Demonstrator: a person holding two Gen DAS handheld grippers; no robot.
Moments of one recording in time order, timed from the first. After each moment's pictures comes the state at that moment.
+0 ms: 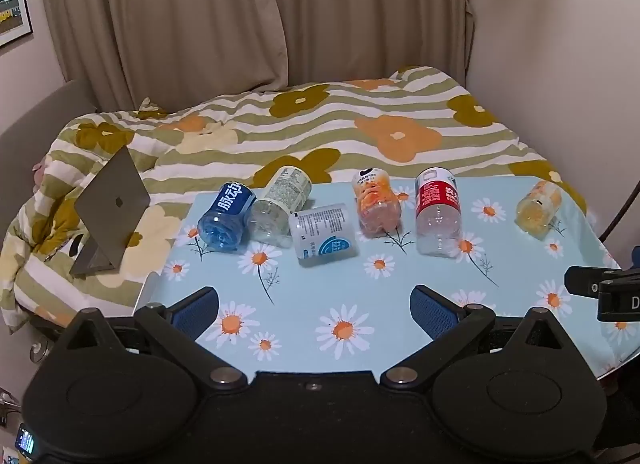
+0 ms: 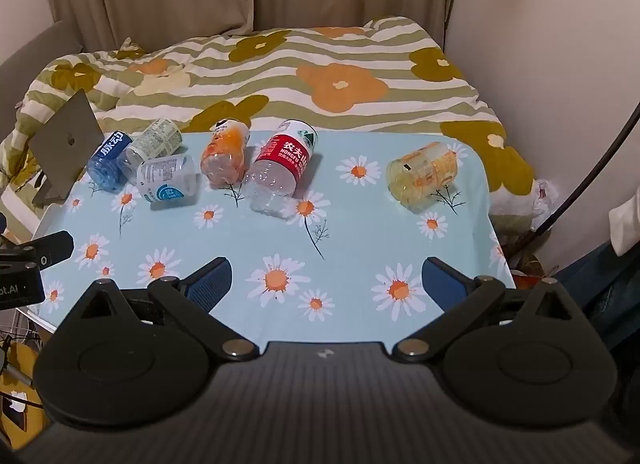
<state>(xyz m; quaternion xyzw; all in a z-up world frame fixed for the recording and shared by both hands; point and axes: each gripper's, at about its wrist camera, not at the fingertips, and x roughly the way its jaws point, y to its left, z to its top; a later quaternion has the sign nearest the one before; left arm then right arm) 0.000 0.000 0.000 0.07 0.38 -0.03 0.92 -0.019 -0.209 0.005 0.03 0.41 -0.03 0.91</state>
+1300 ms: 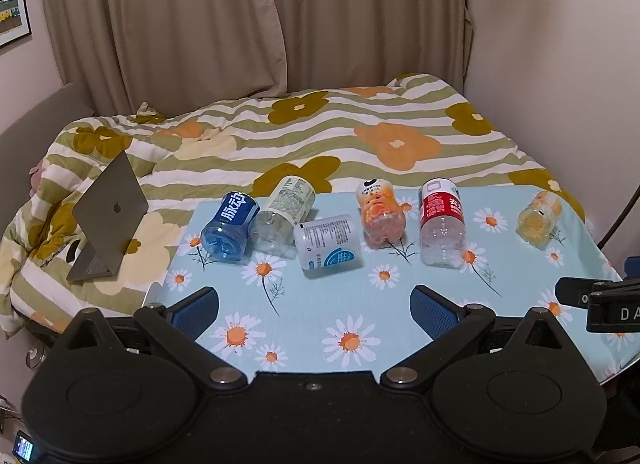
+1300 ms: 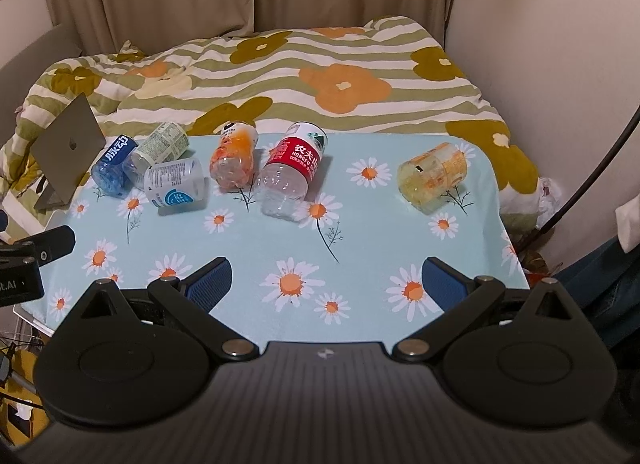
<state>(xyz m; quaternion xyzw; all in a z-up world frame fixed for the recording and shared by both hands) 0.005 0.011 0.006 0.07 0.37 -0.04 0.93 -0.014 -0.196 0.007 0.03 0.42 -0.03 0.91</state>
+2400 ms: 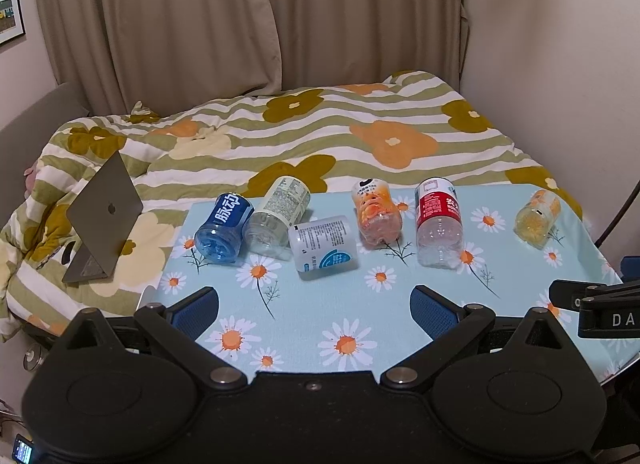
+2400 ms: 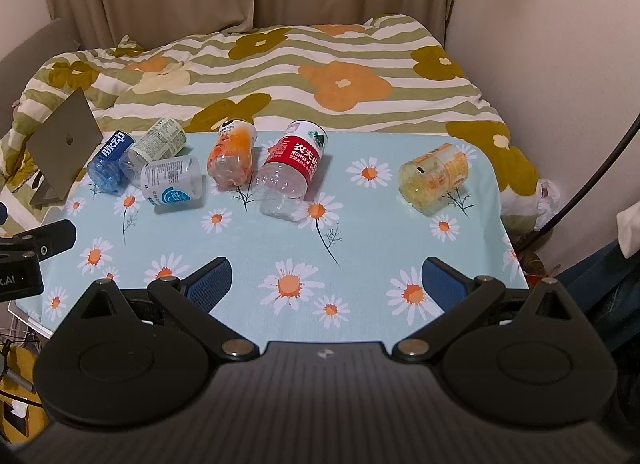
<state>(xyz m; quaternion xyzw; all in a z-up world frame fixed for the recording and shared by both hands) 0.015 0.008 0.003 0.07 0.37 -0.04 0.92 -0.011 -0.195 0.006 0.03 0.42 -0.04 0.91</state>
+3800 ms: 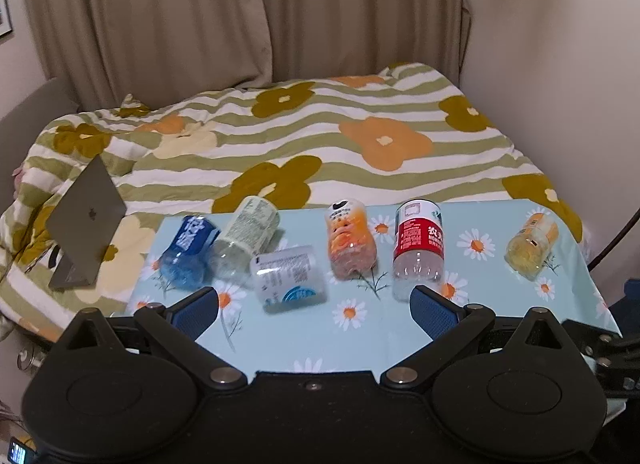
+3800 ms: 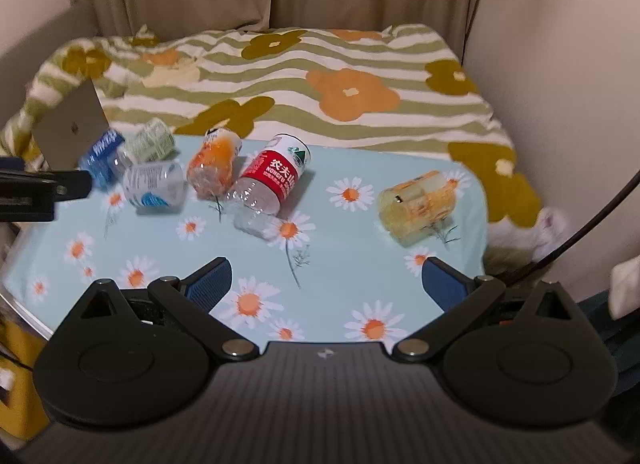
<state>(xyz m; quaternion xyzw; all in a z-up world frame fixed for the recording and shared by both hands) 0.075 -0.042 0.012 0.07 0.40 -0.04 0.91 0.021 -0.252 0.006 0.03 0.42 0.01 0.91</state>
